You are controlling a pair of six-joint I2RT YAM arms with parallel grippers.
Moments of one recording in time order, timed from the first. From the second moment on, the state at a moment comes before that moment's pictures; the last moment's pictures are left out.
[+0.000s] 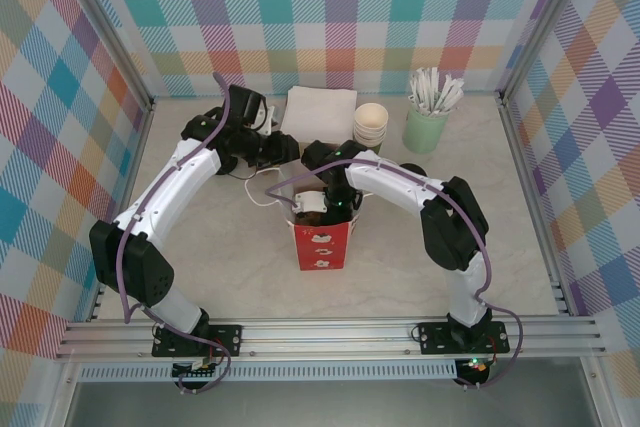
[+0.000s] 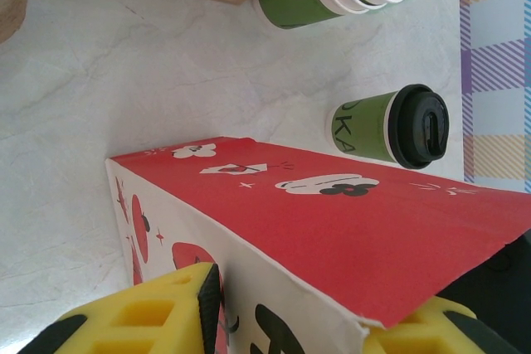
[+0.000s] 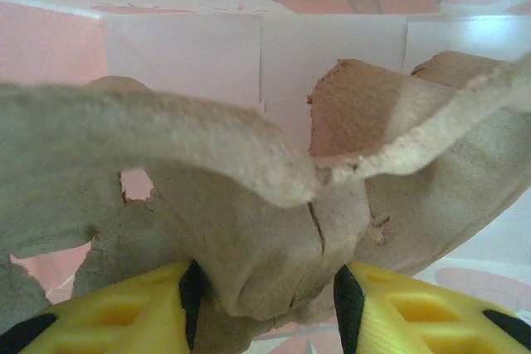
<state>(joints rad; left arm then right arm) -0.39 1.59 1.57 -0.92 0.40 -0.54 0.81 1.99 1.67 -1.18 -0.18 -0.84</state>
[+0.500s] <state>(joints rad) -0.39 1.59 1.57 -0.91 0.39 -0.55 0.81 1.99 1.67 -1.18 -0.19 -0.85</state>
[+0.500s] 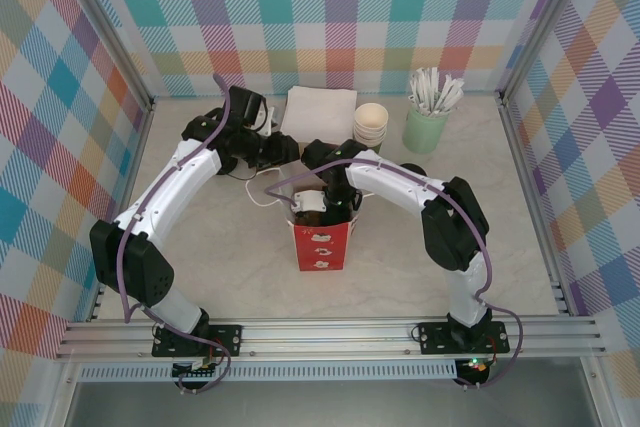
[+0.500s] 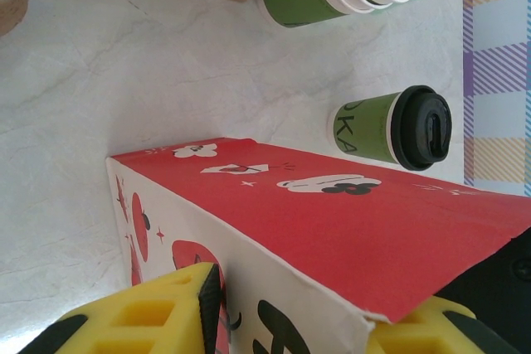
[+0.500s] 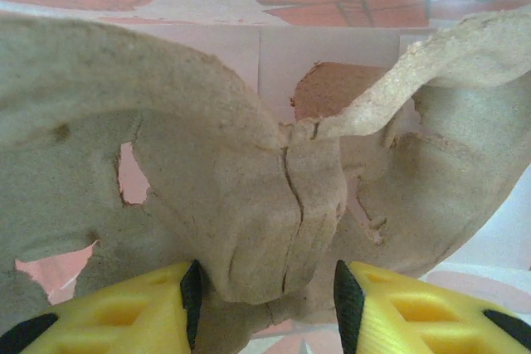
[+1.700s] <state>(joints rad) -0.40 1.59 1.55 -0.89 0.37 -0.55 0.81 1.90 1.67 -1.18 -0.21 -0.84</state>
